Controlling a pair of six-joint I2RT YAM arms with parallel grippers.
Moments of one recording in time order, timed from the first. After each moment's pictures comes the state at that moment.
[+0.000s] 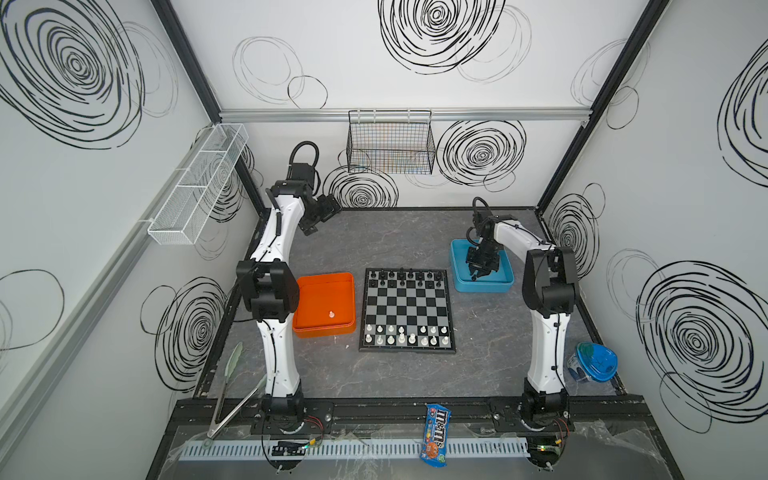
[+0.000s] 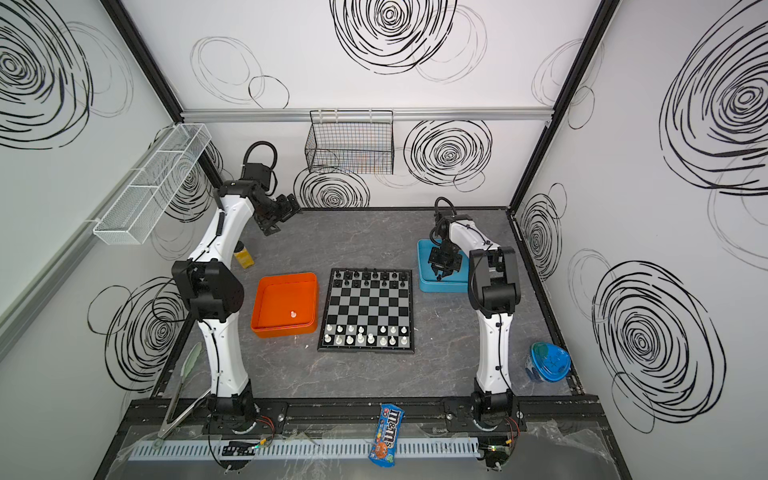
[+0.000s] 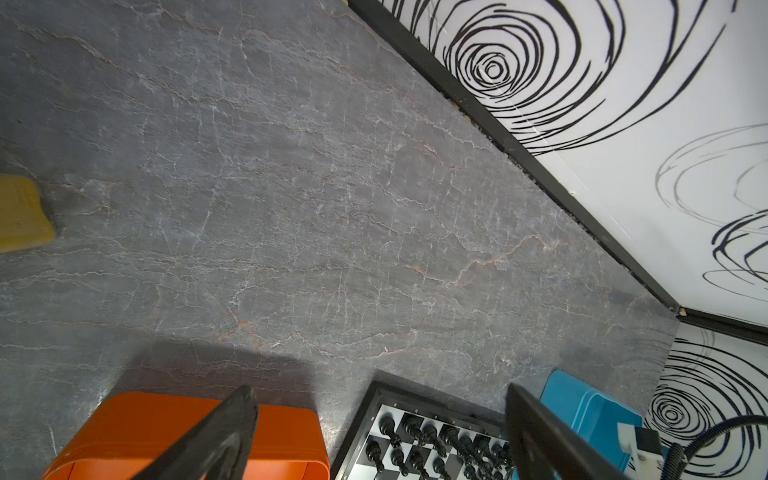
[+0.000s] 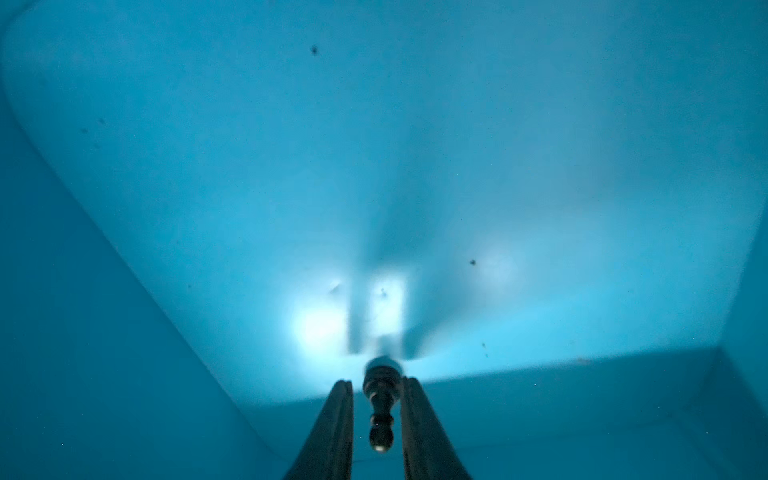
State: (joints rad) left arm 0.00 2.17 2.24 -1.14 0.20 -0.64; right arm 0.12 2.20 1.76 -1.10 -0.09 0.47
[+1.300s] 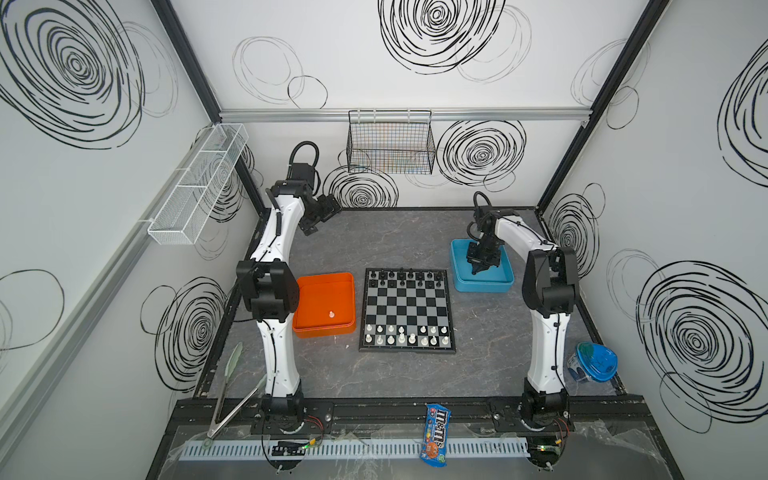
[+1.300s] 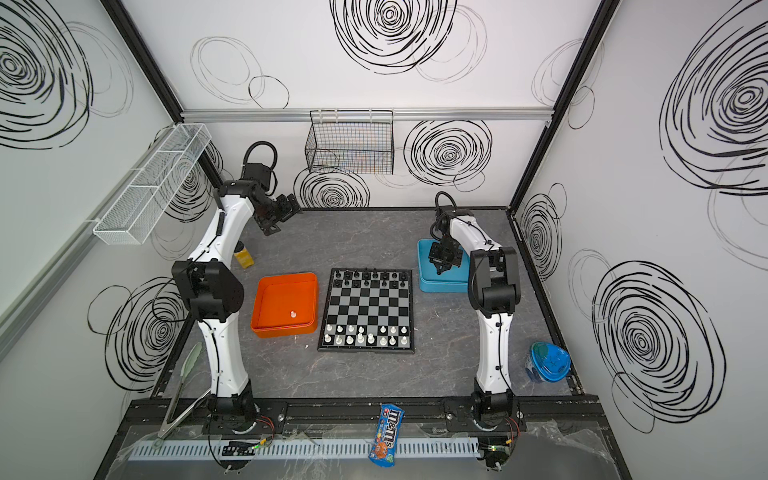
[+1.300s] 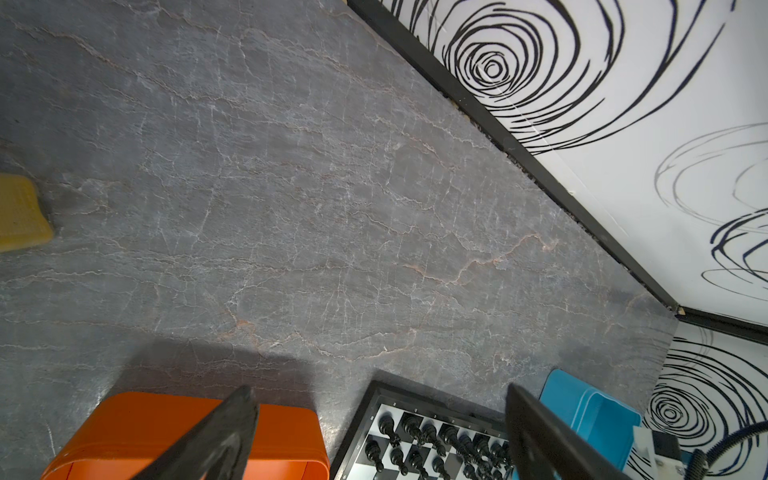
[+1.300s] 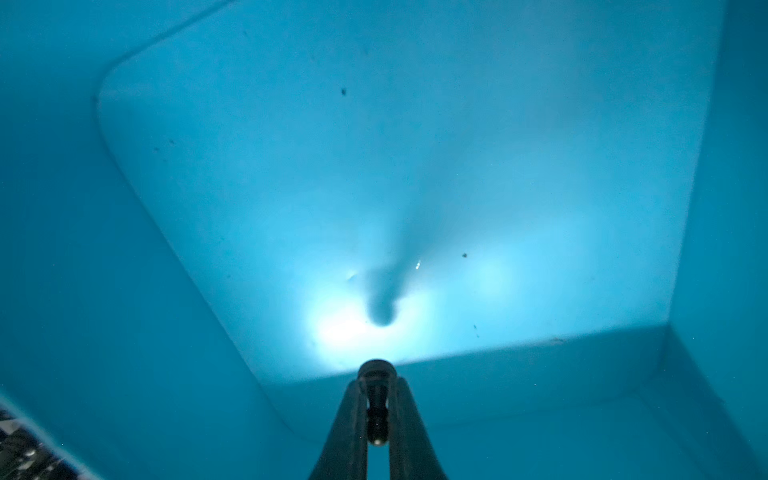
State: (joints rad) left arm 0.00 2.17 2.24 -1.14 0.20 -0.64; right arm 0.12 2.20 1.85 -1.16 -0.08 0.47
